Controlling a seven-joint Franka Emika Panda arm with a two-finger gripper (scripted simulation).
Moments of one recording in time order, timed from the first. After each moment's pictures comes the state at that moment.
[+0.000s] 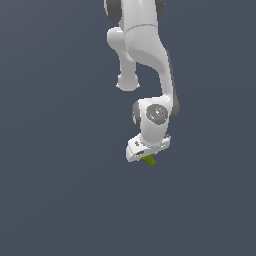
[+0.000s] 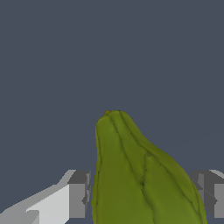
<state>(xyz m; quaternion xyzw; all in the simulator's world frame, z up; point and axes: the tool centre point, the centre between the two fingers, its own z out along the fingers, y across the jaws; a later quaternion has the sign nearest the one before) 0.022 0.088 0.041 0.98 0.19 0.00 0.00</state>
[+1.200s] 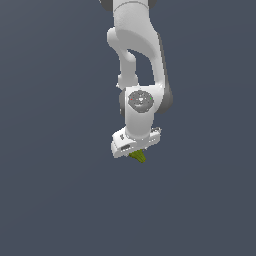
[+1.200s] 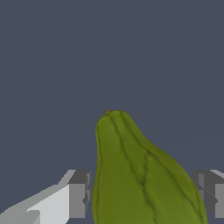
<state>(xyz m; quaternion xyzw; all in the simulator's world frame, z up) 0.030 0.034 0.097 0.98 0.19 0.00 0.00</state>
